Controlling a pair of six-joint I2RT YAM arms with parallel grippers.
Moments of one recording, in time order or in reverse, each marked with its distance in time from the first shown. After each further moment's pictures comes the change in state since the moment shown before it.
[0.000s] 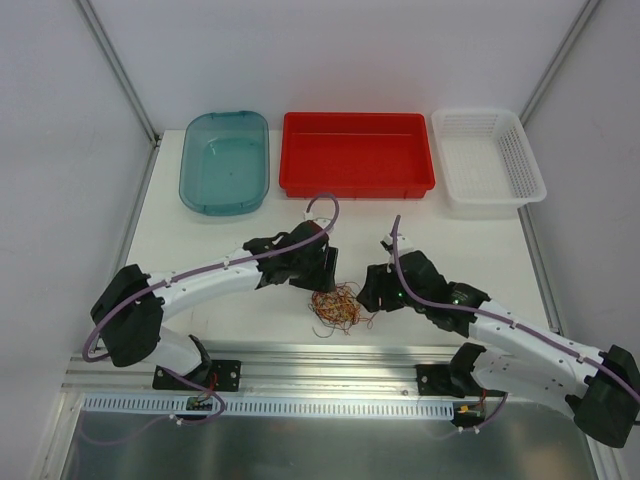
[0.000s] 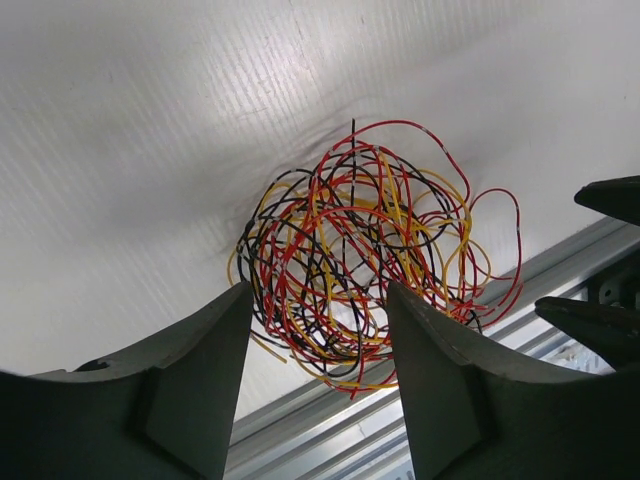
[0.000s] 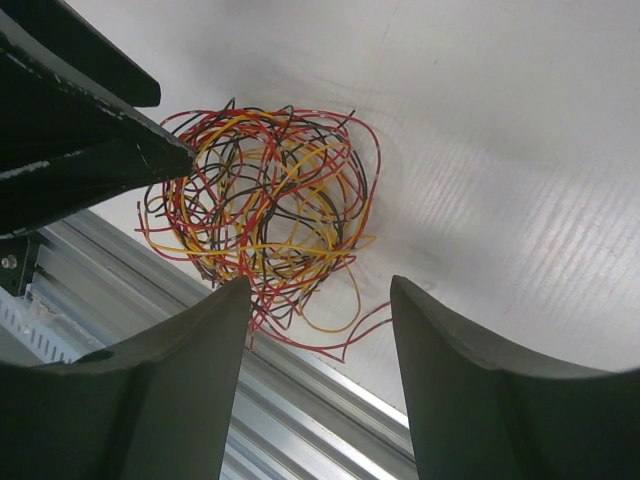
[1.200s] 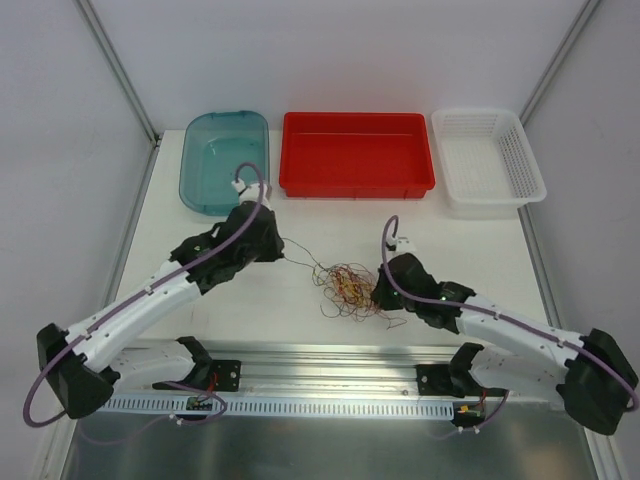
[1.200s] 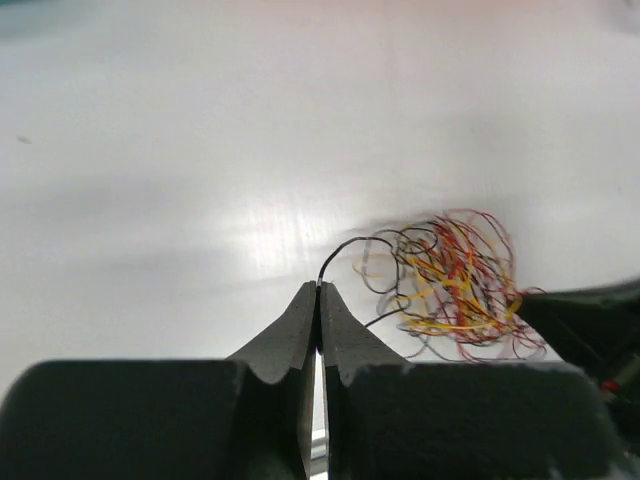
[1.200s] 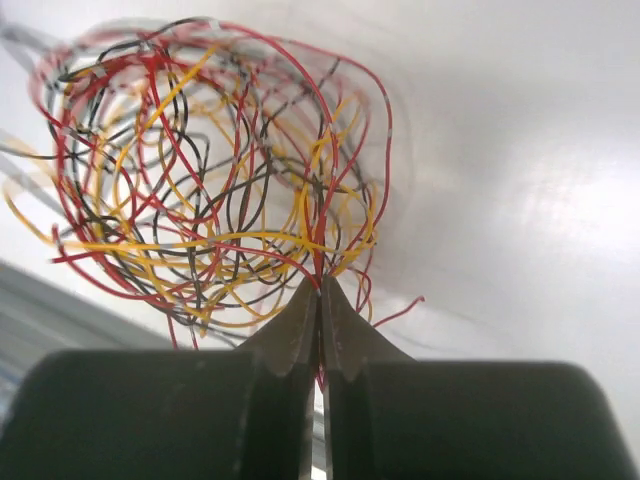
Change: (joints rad) left arm 0.084 -0.338 0.027 -0.137 -0.283 -0.011; right arm 0.039 0.168 -0.043 0.087 0.113 0.120
